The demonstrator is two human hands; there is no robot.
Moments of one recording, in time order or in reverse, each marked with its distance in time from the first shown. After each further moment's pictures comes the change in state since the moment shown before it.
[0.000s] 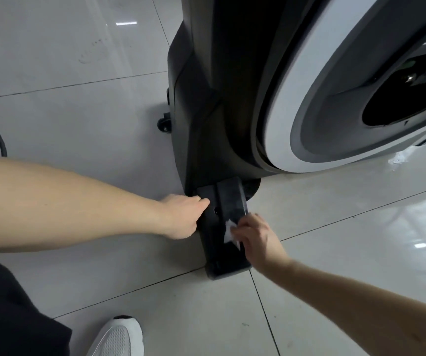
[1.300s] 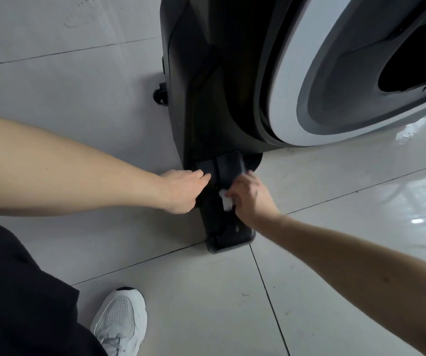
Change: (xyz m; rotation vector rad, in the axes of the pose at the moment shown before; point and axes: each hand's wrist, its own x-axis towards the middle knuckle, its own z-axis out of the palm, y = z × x) left_hand 0.006 -0.002 0.002 0.112 0.024 0.038; right_hand 0.044 -0.006 0.003 -0.008 0.002 -0.055
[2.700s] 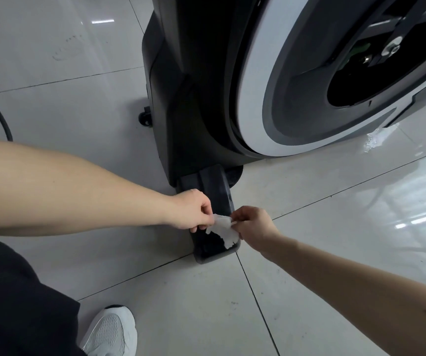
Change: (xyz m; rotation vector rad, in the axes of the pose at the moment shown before) left_hand -0.004 0.048 -0.015 -0.859 -0.037 -0.029; right_hand -0.046 -0.030 -0.044 0.531 -0.154 0.934
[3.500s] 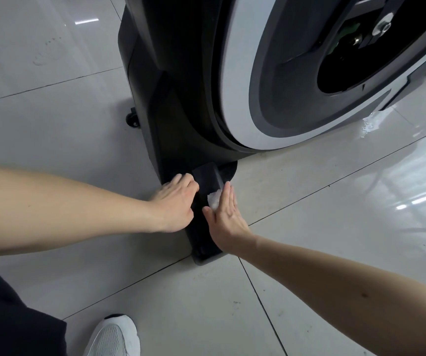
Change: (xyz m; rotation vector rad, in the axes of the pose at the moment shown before) left_hand 0.004 -0.010 -0.007 0.602 0.252 0.100; right_hand 0.014 -0.008 0.044 -0.331 -0.036 -0.208
